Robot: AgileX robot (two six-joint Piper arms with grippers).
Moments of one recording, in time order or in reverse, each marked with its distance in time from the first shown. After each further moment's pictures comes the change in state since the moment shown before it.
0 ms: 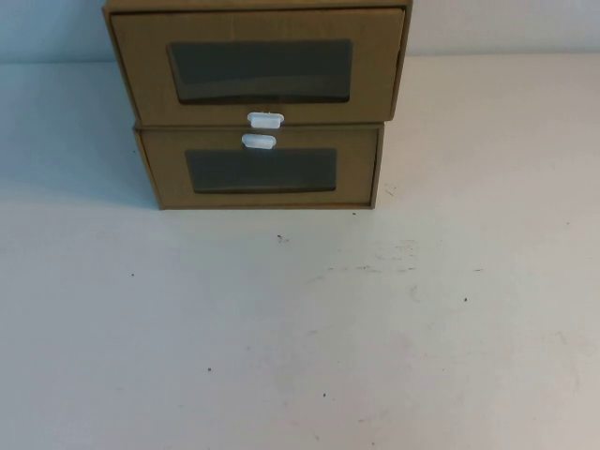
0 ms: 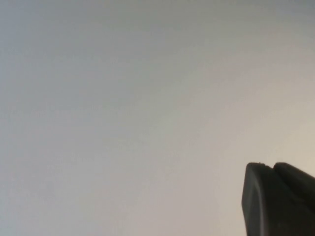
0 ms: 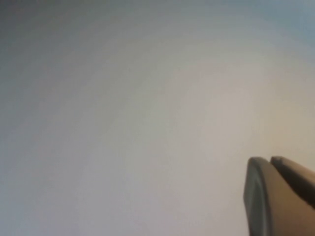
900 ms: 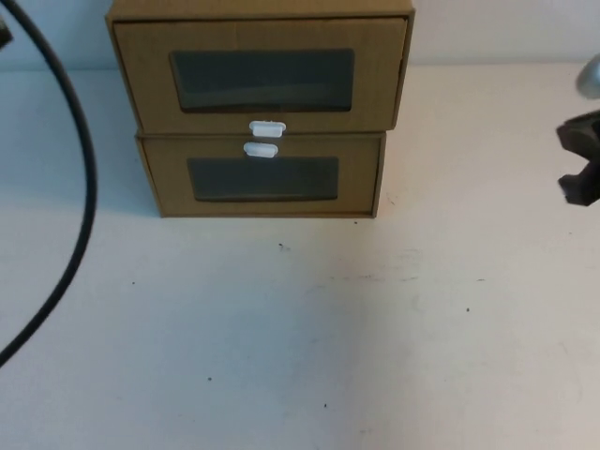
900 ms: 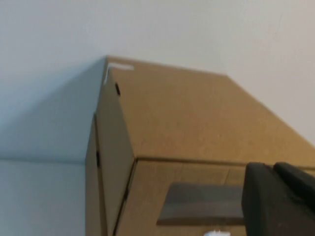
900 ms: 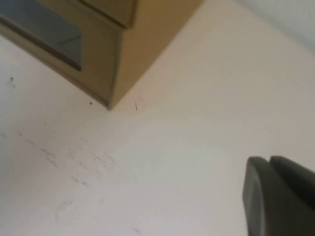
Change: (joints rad) right arm 0.121 0.997 -0.223 0.213 0.543 -0.972; left arm -0.272 0.643 -0.219 -0.004 0.240 0.165
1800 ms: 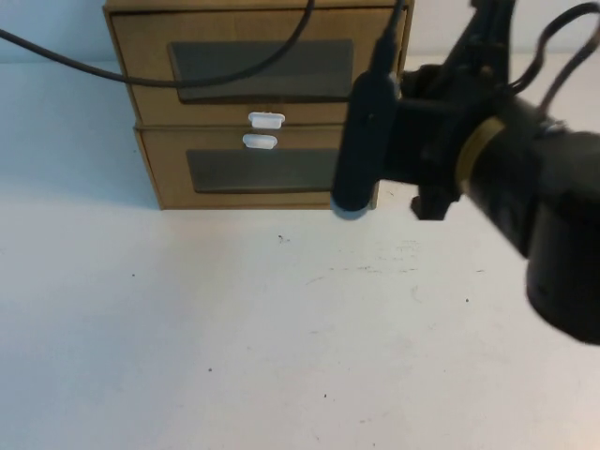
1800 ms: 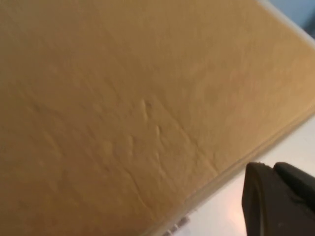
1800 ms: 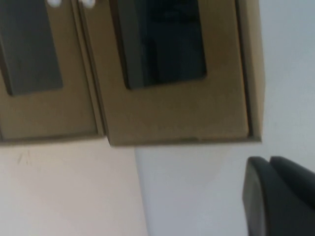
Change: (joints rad) right arm 0.729 0.146 -0.107 -1.781 0.155 0.943; left arm 0.008 0.926 -1.081 -0.365 0.812 0.490
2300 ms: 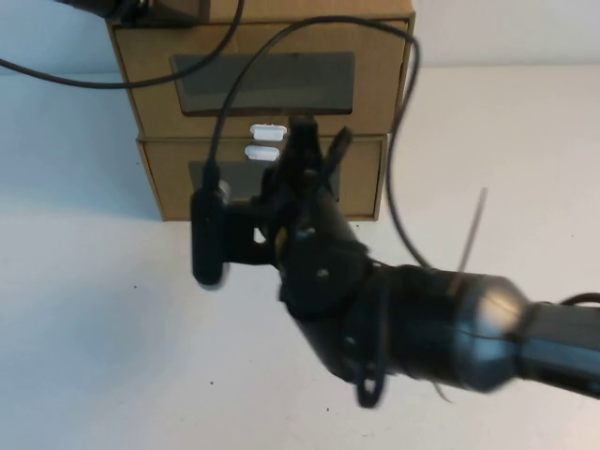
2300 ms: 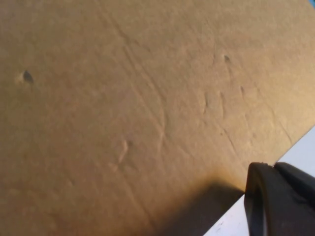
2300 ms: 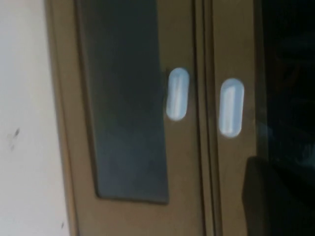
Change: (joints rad) right arm 0.116 0.444 -0.188 -0.232 0.065 0.323; left arm 0.188 0.152 -0.062 -0.320 0.196 0.059
